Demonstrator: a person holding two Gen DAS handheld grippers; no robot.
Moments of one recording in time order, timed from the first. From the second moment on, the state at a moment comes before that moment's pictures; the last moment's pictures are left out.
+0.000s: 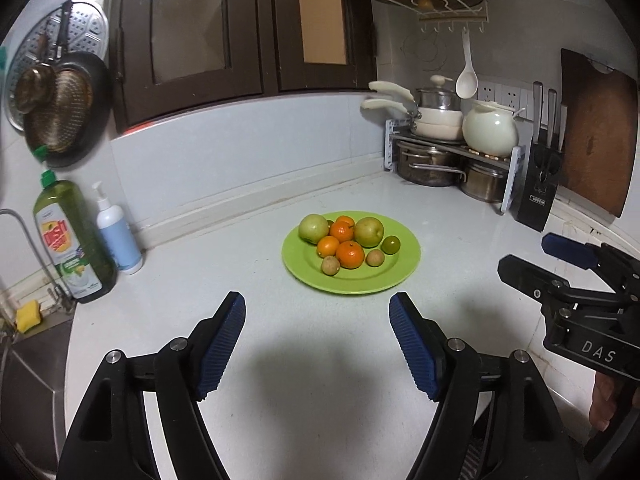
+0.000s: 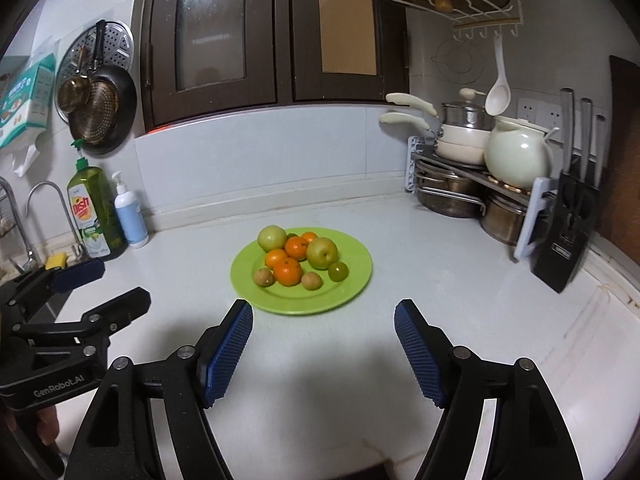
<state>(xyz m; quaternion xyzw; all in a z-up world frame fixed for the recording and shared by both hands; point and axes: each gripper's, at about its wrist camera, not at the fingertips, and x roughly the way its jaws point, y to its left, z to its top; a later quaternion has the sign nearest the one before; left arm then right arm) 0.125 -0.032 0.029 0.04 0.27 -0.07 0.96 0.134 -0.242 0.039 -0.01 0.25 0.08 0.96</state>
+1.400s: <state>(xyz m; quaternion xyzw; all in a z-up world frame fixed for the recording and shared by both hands) 0.065 -0.030 0.047 0.05 0.22 -0.03 0.97 0.075 -0.245 0.050 -0.01 0.22 0.08 0.97</state>
